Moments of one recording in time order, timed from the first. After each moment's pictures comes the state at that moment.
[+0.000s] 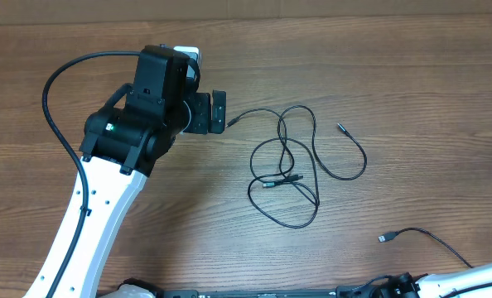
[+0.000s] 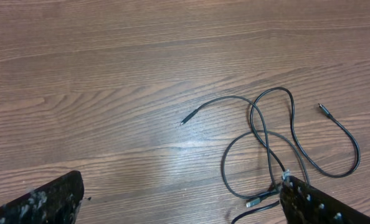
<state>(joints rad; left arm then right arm) -0.35 1.40 1.55 -1.00 -0.04 -0.23 -1.22 2.17 1.63 -1.01 -0.01 0.48</state>
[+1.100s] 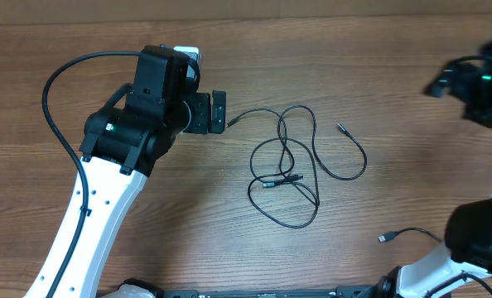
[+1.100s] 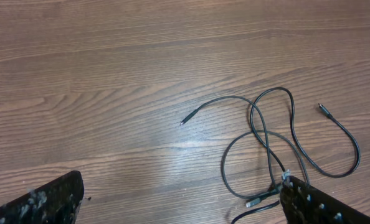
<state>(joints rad) -0.35 1.40 1.55 -1.00 -0.04 -0.23 -0.34 1.84 1.99 -1.52 -0.23 0.12</state>
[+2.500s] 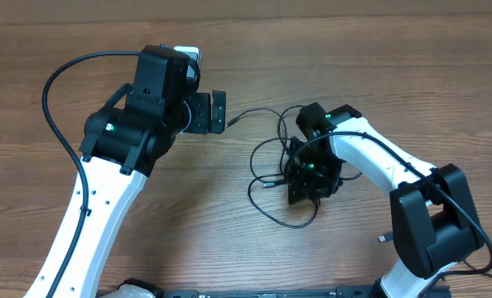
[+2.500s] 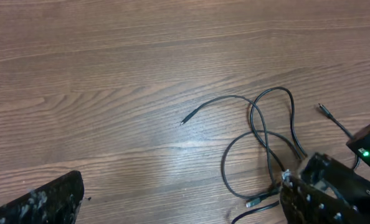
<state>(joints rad) -0.35 1.40 1.55 -1.00 -0.04 -0.23 0.43 1.84 1.21 -1.17 -0.36 0.07</state>
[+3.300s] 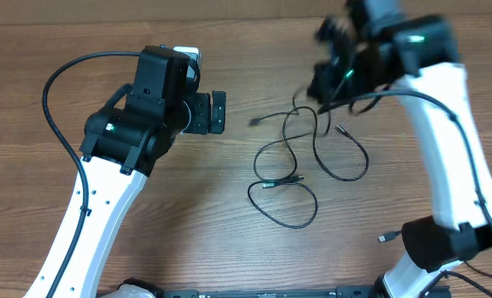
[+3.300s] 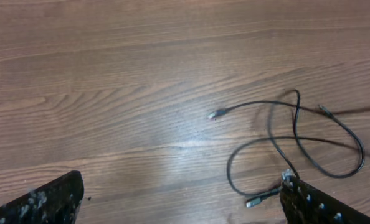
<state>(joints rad) -0.35 1.40 1.55 -1.00 -0.04 -0.23 0.27 1.84 2.28 -1.55 -0.35 0.07</state>
